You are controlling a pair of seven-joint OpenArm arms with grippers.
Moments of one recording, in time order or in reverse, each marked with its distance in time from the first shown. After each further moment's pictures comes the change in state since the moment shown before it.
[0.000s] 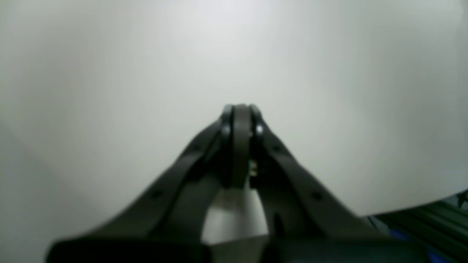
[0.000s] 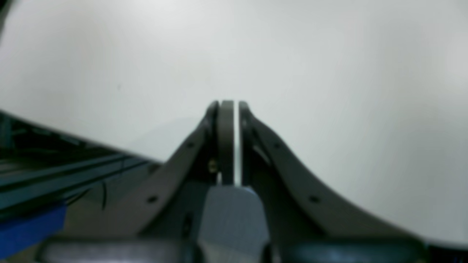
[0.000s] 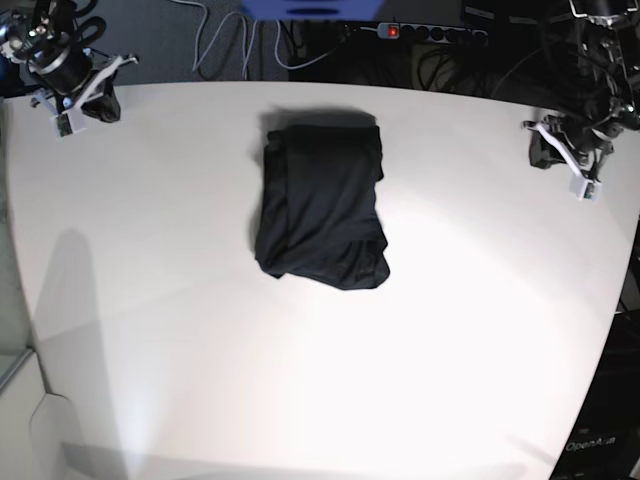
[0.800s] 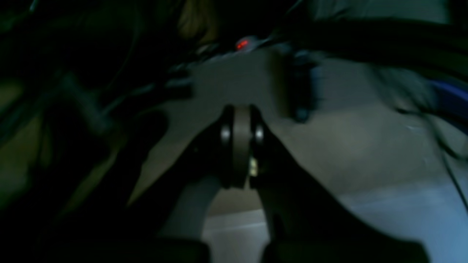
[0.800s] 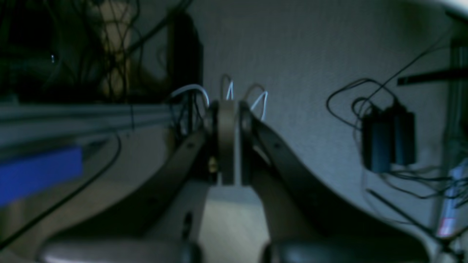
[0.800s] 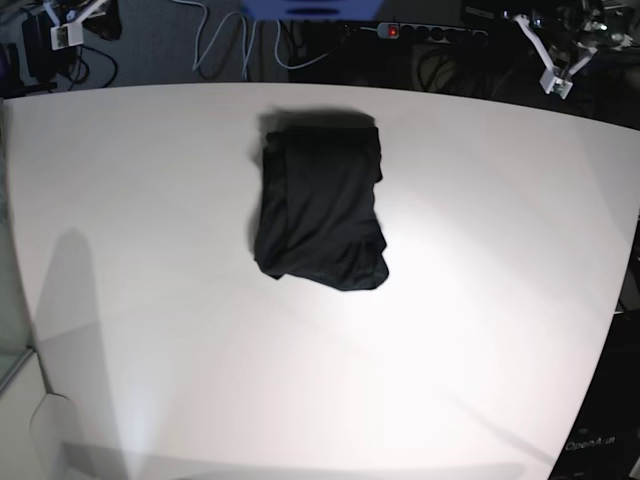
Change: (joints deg) left arm 17.7 4.6 0.3 3.1 14.0 0.0 -0.1; right arm -13.6 -8.7 4.9 -8.2 -5.6 0.1 16.5
